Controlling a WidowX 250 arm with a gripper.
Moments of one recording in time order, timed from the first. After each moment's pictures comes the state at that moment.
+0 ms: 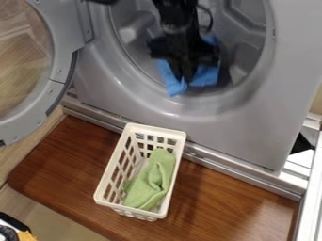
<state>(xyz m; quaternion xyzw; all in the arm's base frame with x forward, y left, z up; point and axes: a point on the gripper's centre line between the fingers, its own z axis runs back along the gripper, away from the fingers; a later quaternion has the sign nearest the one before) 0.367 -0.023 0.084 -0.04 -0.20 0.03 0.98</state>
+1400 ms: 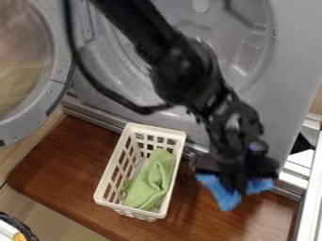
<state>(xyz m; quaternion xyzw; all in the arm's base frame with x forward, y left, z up) 0.270 -0.144 -0.005 -0.11 -0.17 0.11 0.97</state>
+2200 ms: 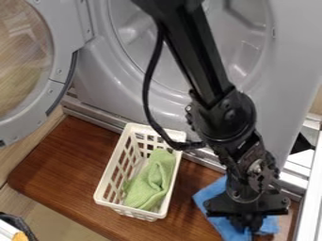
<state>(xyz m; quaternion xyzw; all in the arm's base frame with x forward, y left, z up) 0.252 -0.169 -0.054 -0.11 -0.10 0.18 0.97</state>
